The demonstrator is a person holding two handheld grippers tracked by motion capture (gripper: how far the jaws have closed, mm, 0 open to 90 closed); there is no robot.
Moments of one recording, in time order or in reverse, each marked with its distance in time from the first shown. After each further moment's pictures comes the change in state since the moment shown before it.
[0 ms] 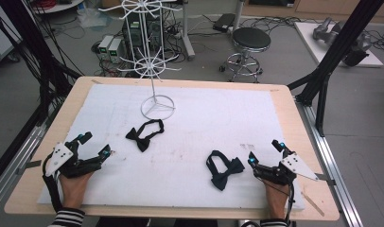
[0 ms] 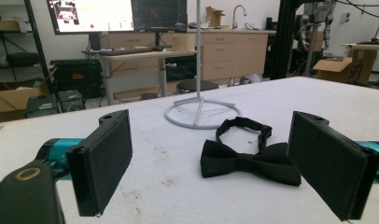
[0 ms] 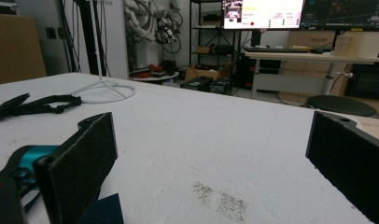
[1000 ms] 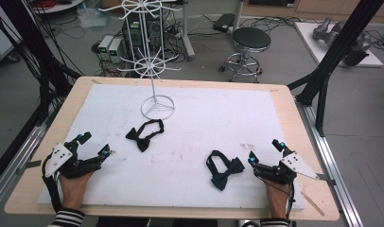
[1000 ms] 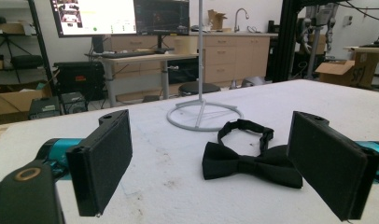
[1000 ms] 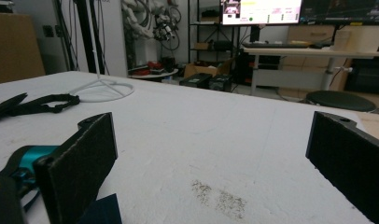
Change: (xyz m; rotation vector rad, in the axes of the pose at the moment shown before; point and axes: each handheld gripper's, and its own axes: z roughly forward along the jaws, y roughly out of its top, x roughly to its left) left arm 0.000 0.000 -0.001 -0.014 0.007 0.004; right arm -0.002 0.003 0.001 0.023 0.005 0.021
